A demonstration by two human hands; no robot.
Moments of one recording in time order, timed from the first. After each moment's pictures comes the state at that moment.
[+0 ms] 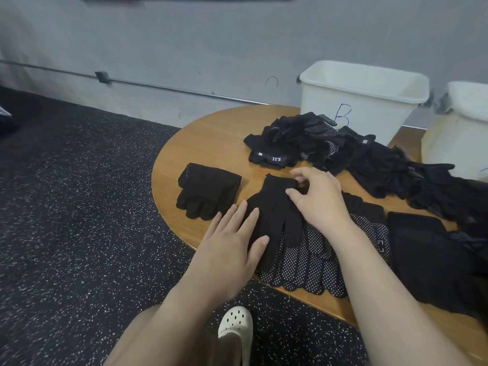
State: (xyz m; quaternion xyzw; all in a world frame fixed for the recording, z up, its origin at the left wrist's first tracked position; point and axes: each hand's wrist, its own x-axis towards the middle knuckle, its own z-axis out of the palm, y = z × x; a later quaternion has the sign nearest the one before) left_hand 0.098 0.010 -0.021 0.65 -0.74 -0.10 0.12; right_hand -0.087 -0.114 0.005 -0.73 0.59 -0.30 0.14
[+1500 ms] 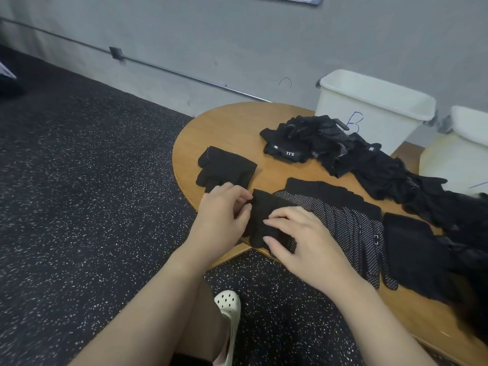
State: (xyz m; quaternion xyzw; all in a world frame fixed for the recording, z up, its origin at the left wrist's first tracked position) left_hand 0.125 0.017 -0.010 0.64 -0.65 -0.12 0.38; right_hand -0.081 0.002 0.002 -0.89 0.40 -0.20 0.11
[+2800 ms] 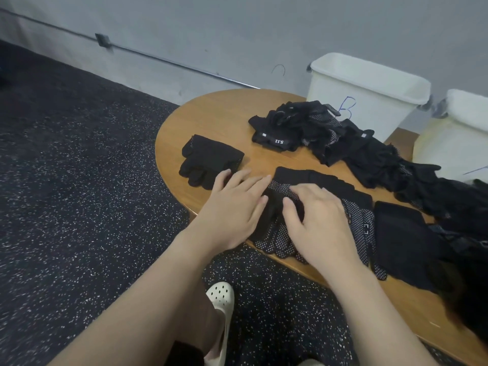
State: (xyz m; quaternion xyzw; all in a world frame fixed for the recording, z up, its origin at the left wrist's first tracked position) left_hand 0.095 -0.004 -0.012 0.60 -0.78 -0.03 0.17; right_hand -0.091 -0.005 0.015 -0.80 0.56 -0.23 0.04
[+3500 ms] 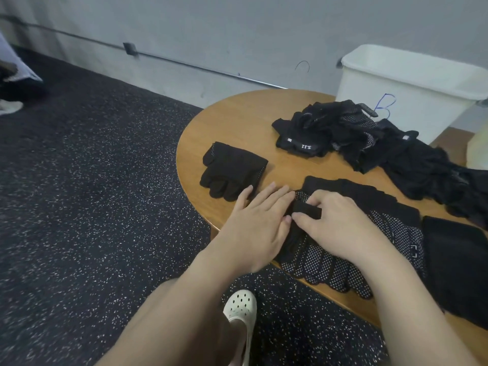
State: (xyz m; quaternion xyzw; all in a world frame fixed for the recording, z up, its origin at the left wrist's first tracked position) left_hand 0.096 -0.004 -0.020 0.60 -0.78 -0.07 0.15; right_hand -0.070 -0.048 0.031 -0.76 0.60 -0.09 0.22
